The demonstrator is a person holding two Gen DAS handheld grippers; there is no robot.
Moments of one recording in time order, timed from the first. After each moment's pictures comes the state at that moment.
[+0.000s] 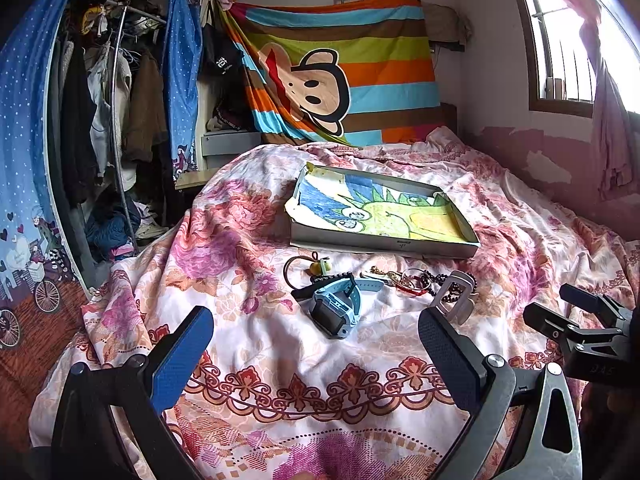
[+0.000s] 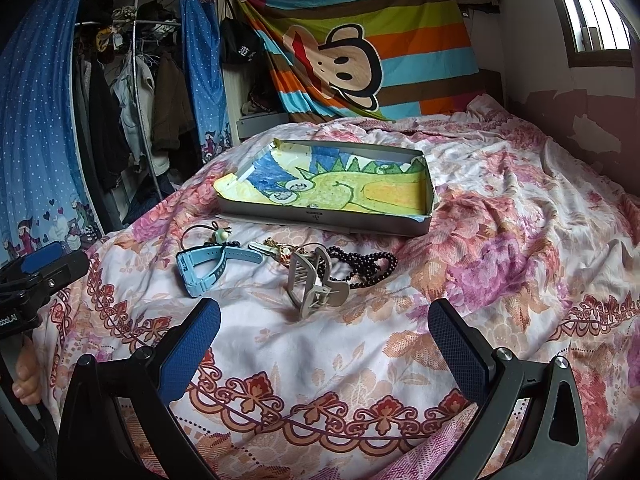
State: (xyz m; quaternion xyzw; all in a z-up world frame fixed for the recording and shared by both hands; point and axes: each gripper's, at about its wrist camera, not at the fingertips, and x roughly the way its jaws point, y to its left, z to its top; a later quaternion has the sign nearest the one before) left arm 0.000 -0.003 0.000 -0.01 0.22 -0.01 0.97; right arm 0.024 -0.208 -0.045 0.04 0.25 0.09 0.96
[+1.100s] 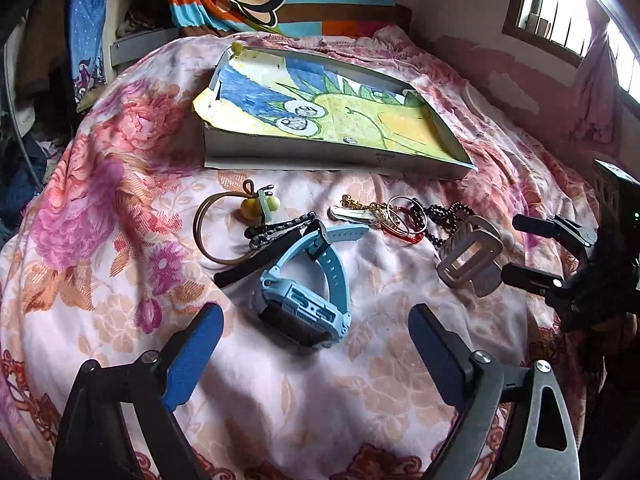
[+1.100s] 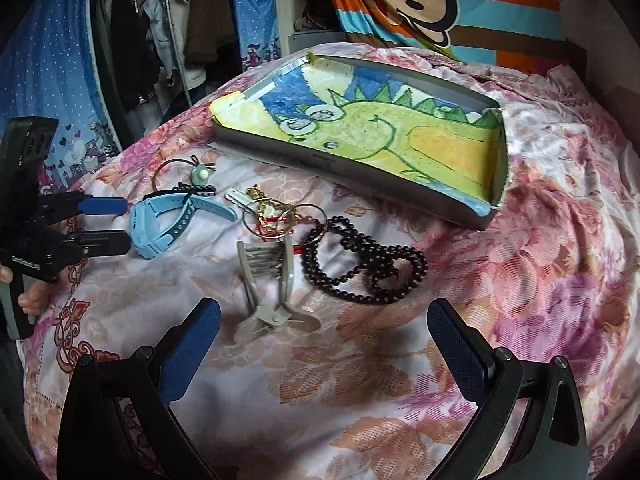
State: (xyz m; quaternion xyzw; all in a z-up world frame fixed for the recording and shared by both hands) left arm 0.143 -0.005 -0.058 -0.01 0.42 -0.15 0.89; right arm 0.145 -0.208 -0.071 -0.04 0.39 0.21 0.90
